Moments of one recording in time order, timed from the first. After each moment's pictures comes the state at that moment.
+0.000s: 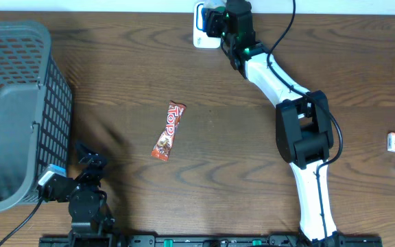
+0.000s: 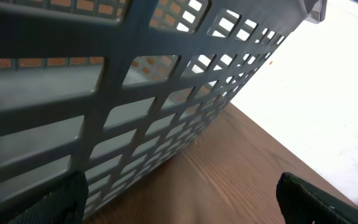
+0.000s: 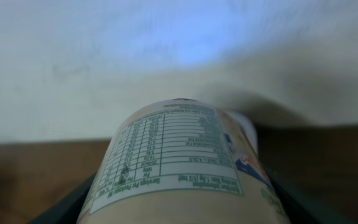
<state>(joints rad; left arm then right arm) -0.02 0.01 0.07 -0.22 -0.61 -0.57 0.36 2.42 1.95 0.14 0.00 0.43</state>
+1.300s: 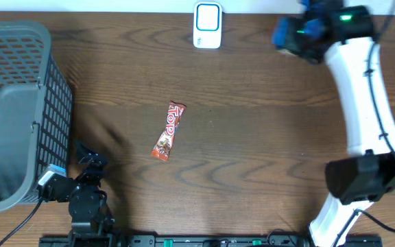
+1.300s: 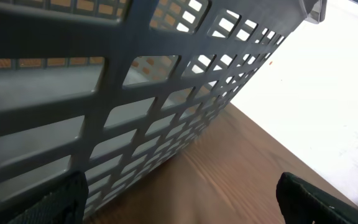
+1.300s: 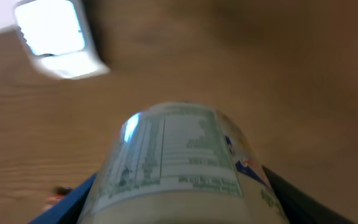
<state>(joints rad) -0.02 0.01 0.07 -0.22 -0.61 -0.57 0.12 1.97 2.14 -1.24 0.02 0.41</state>
